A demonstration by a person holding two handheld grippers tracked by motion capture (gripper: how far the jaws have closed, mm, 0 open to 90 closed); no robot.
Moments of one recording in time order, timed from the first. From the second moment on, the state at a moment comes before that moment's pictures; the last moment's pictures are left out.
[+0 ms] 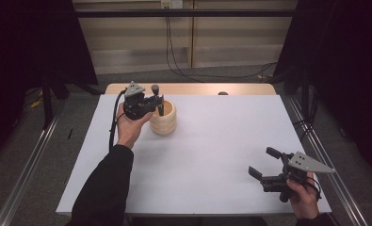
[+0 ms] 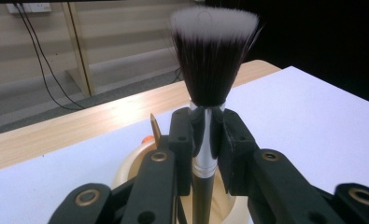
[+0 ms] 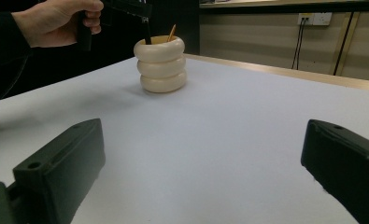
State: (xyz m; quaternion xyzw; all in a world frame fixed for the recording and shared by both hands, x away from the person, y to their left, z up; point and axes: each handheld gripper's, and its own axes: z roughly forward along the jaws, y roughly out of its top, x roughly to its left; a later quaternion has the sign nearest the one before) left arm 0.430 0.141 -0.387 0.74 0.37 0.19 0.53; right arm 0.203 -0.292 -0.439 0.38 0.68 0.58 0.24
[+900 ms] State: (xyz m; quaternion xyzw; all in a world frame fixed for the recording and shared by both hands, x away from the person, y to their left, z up) left arm 0.428 0.141 -0.405 0.74 0.38 0.20 0.52; right arm 0.204 -0.293 -0.440 0.38 0.69 0.57 0.23
